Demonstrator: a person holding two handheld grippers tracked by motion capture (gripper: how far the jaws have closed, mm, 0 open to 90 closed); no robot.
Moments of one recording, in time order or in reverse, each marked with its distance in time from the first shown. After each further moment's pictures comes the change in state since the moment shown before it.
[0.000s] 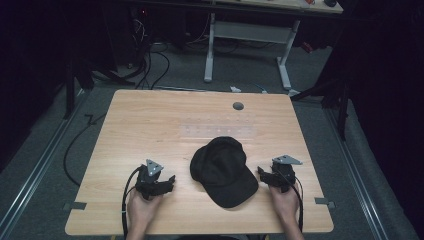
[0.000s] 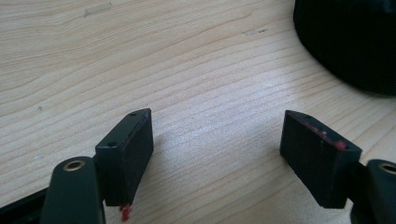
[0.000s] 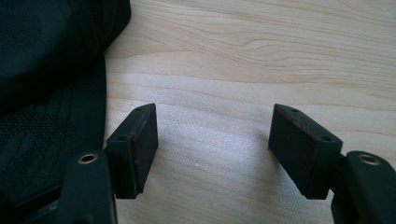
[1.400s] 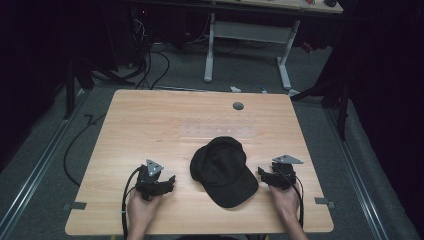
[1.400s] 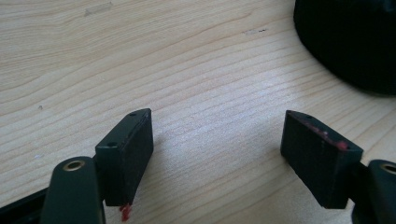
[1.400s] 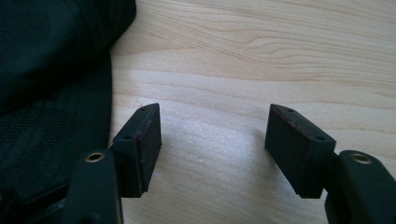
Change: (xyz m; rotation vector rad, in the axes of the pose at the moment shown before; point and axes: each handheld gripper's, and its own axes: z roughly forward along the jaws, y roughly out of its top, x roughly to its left) left arm 0.000 0.000 0.000 -0.001 0.004 0.000; right arm -0.002 0.001 -0.003 0.014 0.030 0.005
